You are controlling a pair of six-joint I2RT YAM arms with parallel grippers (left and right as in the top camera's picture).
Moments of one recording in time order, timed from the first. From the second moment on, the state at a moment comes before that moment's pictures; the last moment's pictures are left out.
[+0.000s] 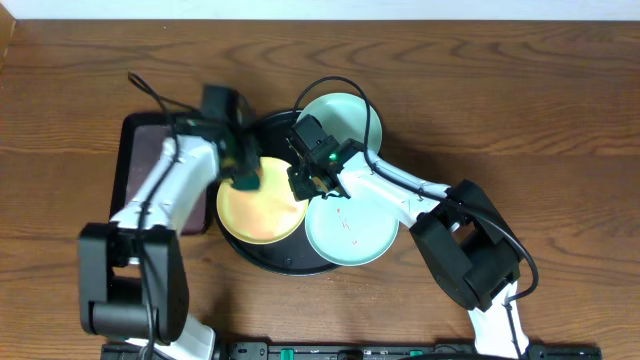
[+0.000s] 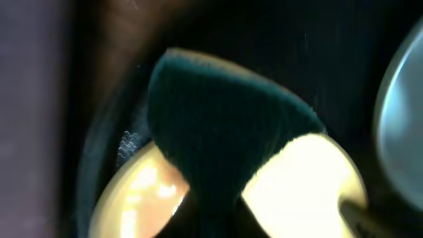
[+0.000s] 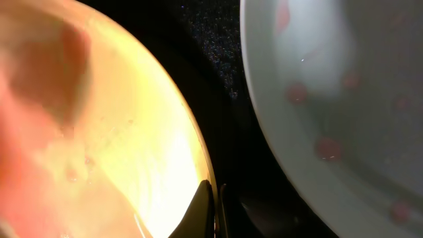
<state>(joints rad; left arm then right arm) -0.09 1.73 1.21 -0.76 0.04 -0.34 0.75 2.14 1.48 -0.51 -0.13 0.45</state>
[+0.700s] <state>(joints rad) 0.26 1.54 1.40 -1.07 -0.06 -0.35 0.75 2.15 1.48 -0.51 -0.15 0.45</state>
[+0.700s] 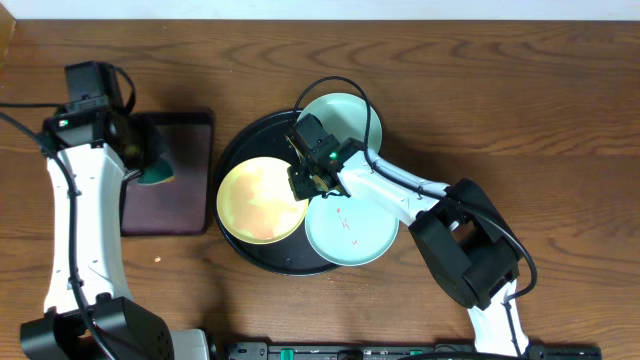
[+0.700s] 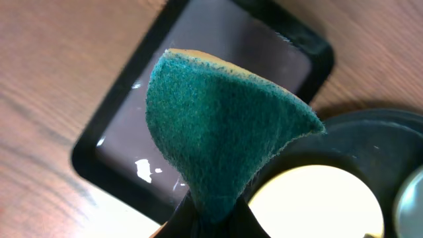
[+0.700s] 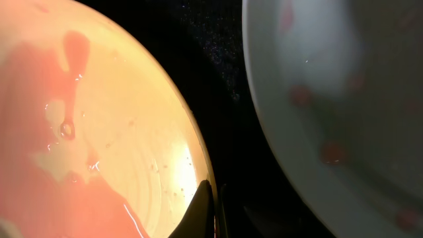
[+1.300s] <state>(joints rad) 0.28 1.54 1.40 -1.07 -0.06 -0.35 0.84 1.92 1.49 -0.56 0.20 0.27</state>
